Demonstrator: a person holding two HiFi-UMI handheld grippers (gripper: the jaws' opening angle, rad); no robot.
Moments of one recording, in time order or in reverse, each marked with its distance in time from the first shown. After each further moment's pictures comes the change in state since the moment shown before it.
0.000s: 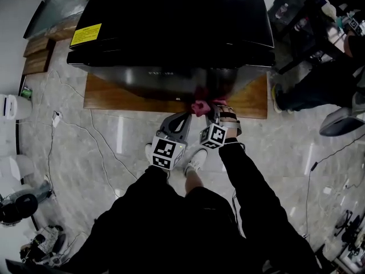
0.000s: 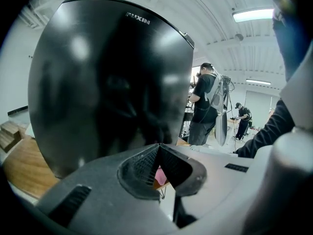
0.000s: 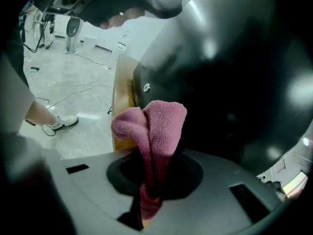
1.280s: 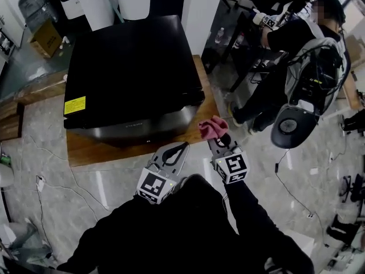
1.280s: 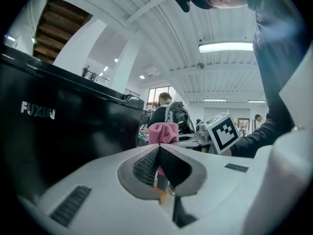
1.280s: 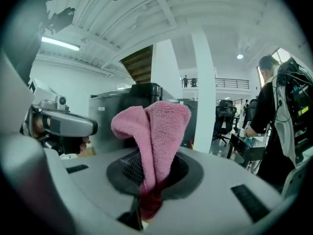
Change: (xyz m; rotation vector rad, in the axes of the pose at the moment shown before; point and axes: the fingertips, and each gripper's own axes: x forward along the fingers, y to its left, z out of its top) left arm -0.057 -0.119 0.201 0.141 -0.239 -0.442; right arm -0.270 -0.220 0.043 0.890 -0.376 -0.275
